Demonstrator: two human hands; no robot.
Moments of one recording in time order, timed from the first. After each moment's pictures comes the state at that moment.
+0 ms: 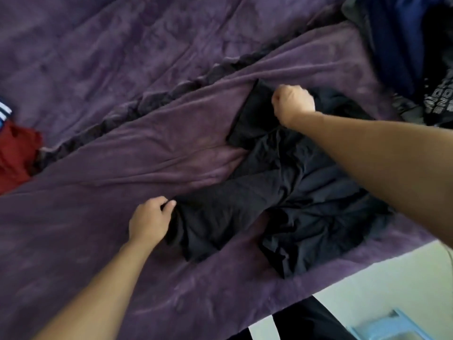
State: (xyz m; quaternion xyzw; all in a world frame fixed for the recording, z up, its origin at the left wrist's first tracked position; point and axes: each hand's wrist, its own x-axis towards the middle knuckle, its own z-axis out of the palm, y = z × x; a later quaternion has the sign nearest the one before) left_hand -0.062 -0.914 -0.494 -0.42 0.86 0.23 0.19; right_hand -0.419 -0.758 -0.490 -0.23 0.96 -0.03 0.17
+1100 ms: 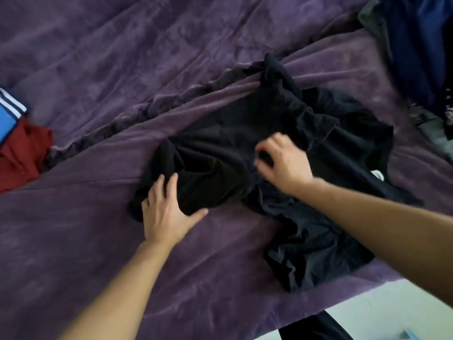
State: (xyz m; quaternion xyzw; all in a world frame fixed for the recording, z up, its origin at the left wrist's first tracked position) left_hand -0.080 -0.895 -0.496 -0.37 0.91 0.14 0.13; right_hand -0.306 -0.719 -0.493 -0.39 0.89 -0.20 0.13
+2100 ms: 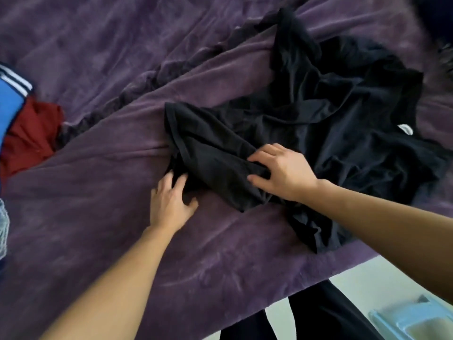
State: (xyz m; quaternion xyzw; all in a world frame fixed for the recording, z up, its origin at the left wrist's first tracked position) left_hand -0.009 -0.920 -0.535 -0.30 0.92 0.15 0.18; right_hand -0.206 -0.715 -0.494 -0.45 0.85 -0.17 0.19
